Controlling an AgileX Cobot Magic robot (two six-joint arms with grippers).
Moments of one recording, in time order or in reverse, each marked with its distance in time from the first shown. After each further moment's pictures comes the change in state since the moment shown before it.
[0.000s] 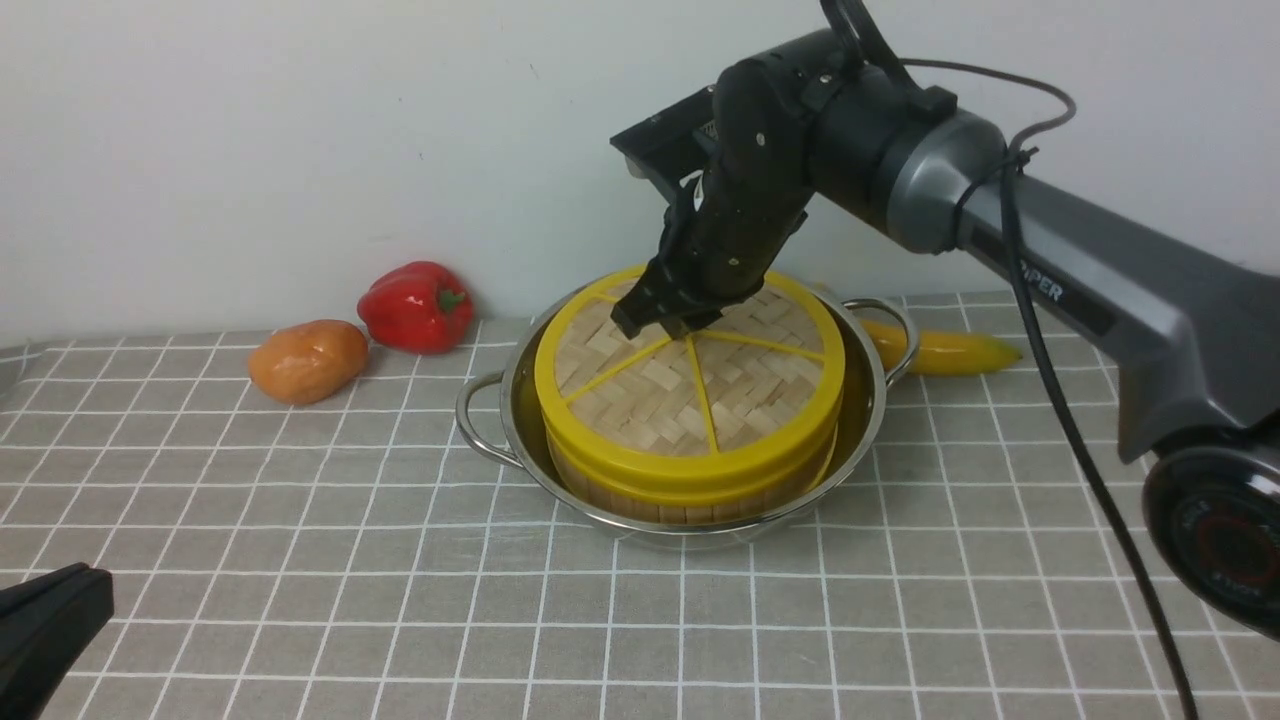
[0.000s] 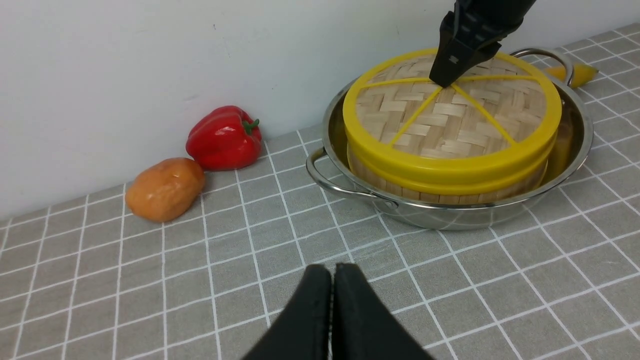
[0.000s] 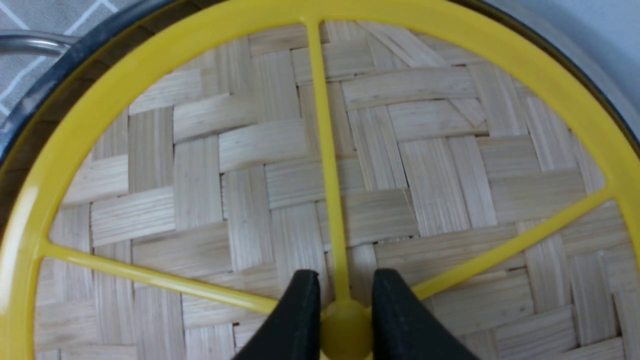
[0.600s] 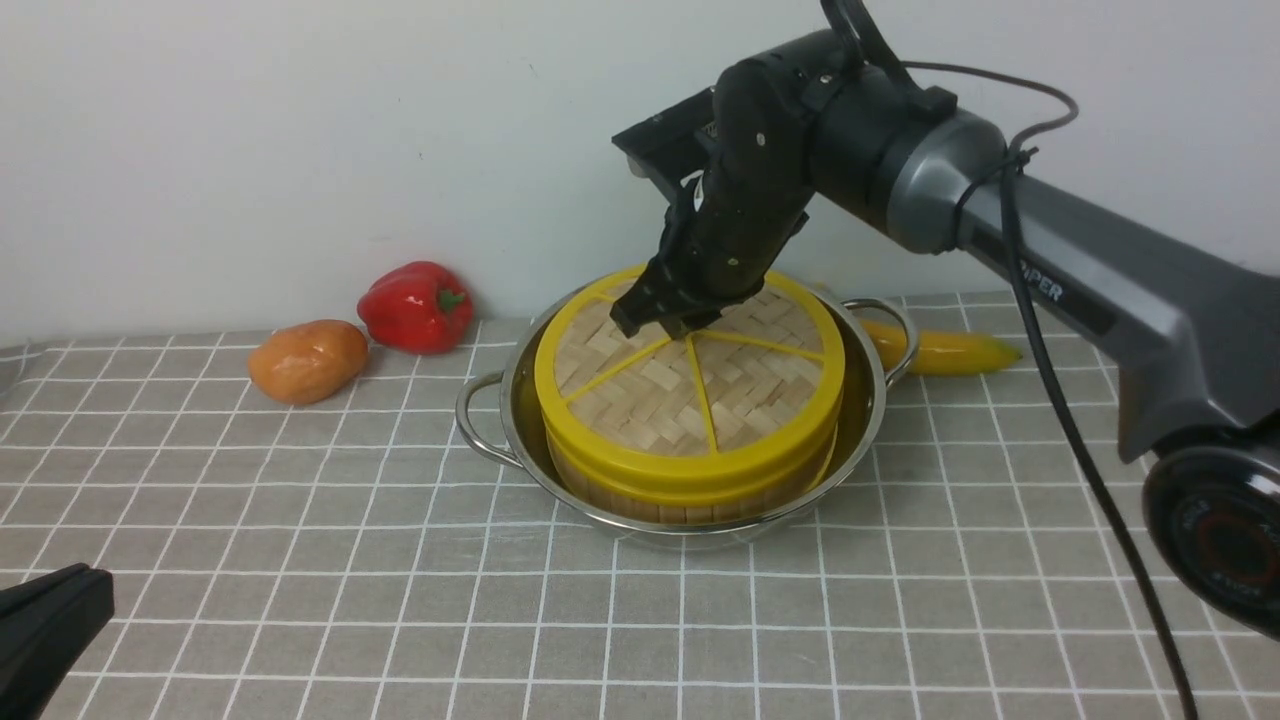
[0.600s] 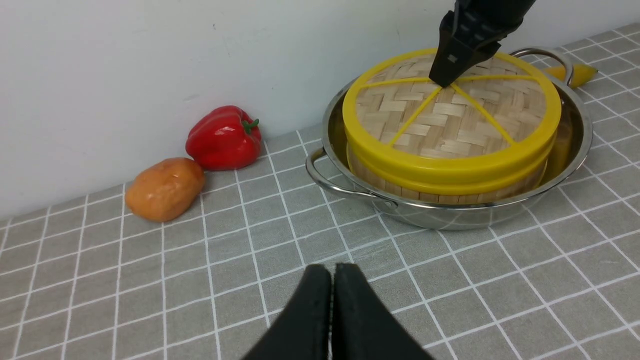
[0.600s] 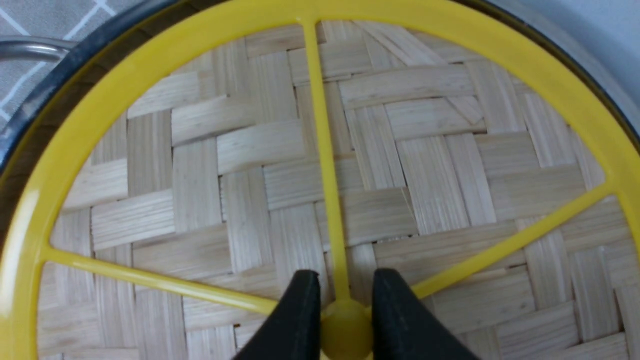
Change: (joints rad) right arm 0.000 0.000 0.000 0.009 0.001 0.019; left arm 0.000 0.000 0.000 0.000 0.000 0.000
